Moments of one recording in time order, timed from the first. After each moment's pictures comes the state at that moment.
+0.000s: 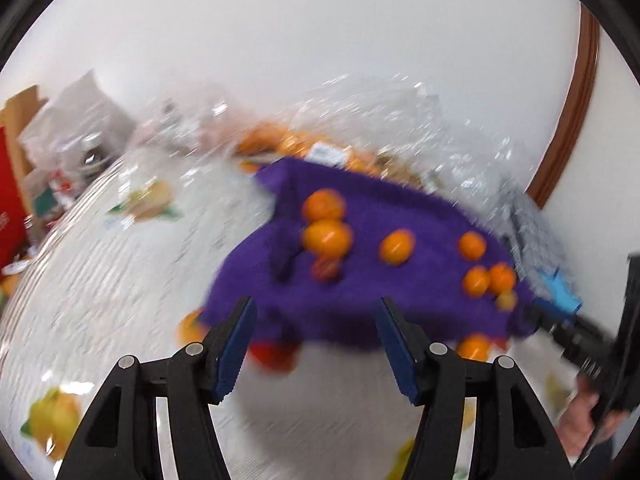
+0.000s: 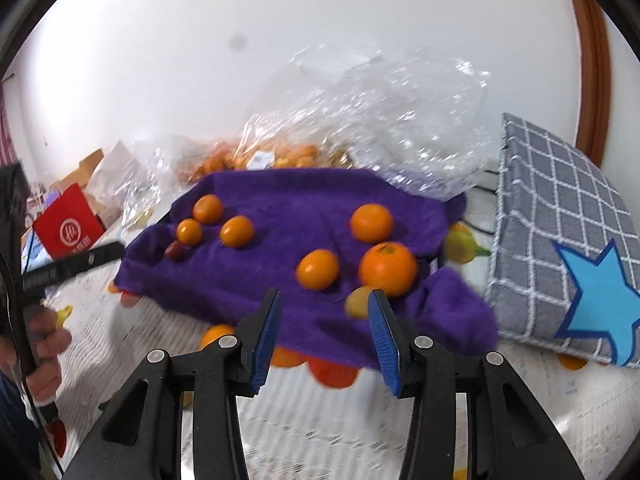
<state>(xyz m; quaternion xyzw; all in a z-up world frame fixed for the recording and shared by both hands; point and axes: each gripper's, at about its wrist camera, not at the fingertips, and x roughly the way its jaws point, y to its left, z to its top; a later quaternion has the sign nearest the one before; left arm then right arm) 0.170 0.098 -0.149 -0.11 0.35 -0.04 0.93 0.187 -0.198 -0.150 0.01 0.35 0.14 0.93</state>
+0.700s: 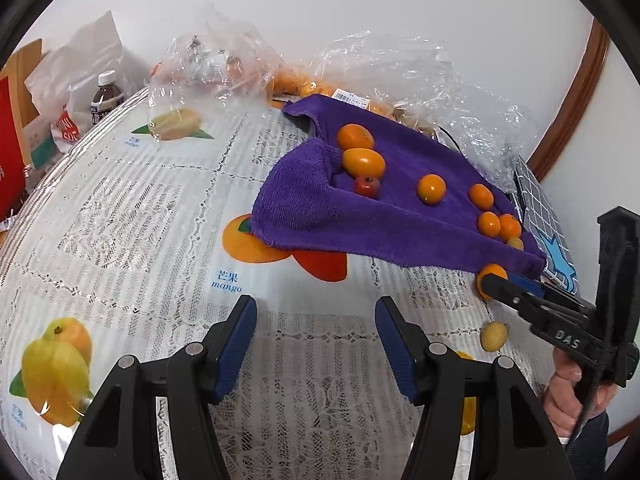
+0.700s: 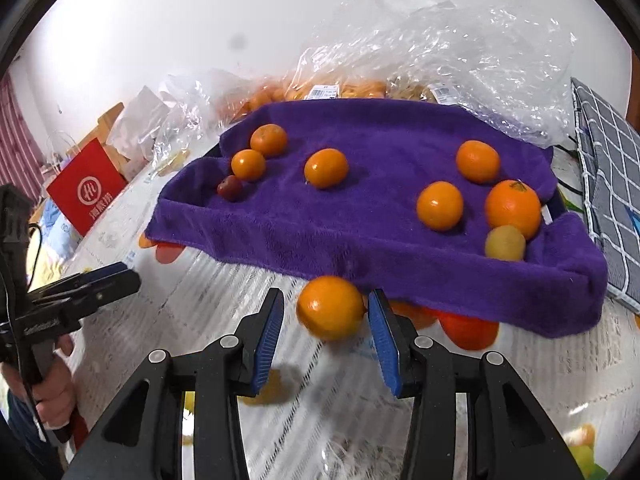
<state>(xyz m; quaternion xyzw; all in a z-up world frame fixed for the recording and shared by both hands) 0.148 0.129 -0.180 -0.13 0.40 -0.06 0.90 0.188 -0.123 -0.186 0.00 0.42 0.18 0.89</state>
